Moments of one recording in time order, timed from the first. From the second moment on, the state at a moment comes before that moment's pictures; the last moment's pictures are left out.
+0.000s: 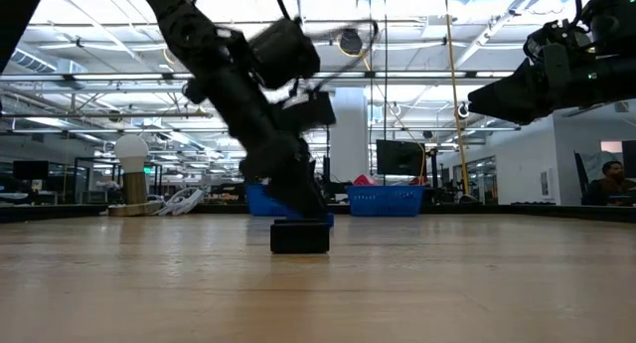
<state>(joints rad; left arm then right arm) 0.02 1.92 1.03 0.03 0.02 0.16 -0.33 0.23 0.01 0.19 0.03 0.03</state>
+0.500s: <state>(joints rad) 0.05 1.98 1.02 0.11 -0.23 -0.61 -0.33 0.23 0.01 0.19 0.03 0.03</state>
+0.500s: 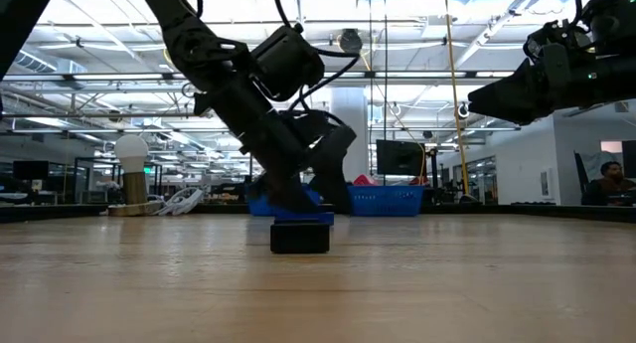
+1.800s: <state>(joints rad) 0.05 1.91 1.03 -0.10 -0.04 0.12 -0.33 0.23 0.01 0.19 0.03 0.03</state>
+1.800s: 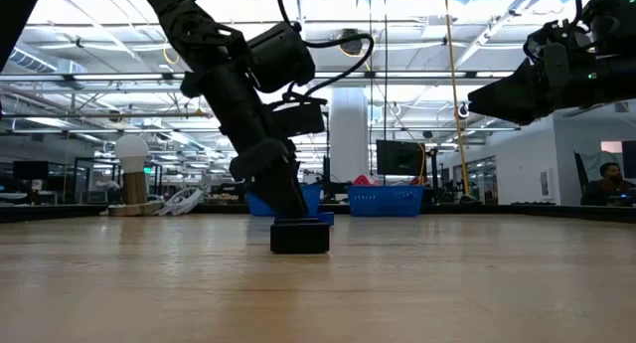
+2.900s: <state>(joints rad) 0.05 1.88 1.02 0.02 0.00 -0.01 -0.33 0.23 0.01 0.19 0.03 0.03</state>
